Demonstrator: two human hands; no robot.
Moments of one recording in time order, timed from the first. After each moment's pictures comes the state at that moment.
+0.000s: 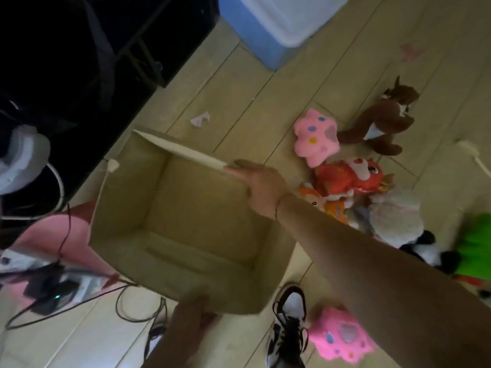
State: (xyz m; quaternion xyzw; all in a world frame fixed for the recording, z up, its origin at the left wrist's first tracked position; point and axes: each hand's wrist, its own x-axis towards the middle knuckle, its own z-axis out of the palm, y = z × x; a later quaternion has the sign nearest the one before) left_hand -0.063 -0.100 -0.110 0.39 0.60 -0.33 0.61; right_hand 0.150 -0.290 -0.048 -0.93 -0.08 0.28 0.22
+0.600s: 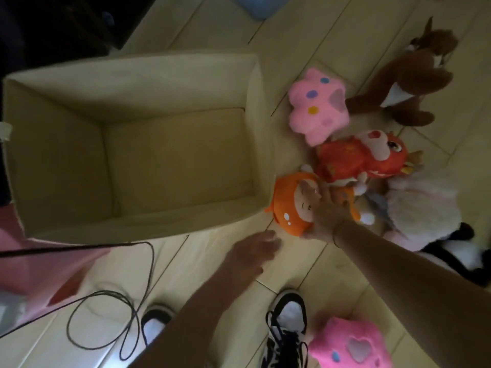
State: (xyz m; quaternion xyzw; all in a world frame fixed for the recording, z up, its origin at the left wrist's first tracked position) left_hand 0.030 -0.240 -0.157 0.57 0.23 -0.54 0.57; right_hand 0.058 -0.470 -0.236 -0.88 0.06 0.46 0.05
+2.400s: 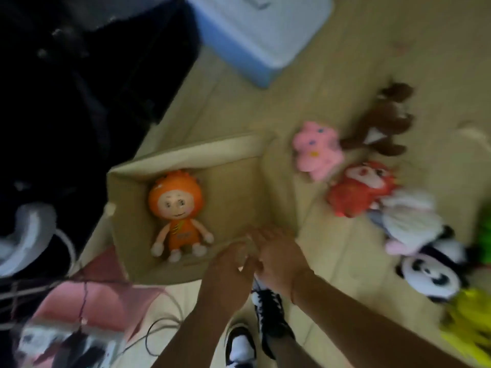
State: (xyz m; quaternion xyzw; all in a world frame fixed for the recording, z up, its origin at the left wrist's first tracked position) left_hand 0.107 -0.141 -0.047 0.84 0.07 -0.38 0.37; right_hand 0.092 -0.271 -0.077 -0.91 0.04 0.33 0.25
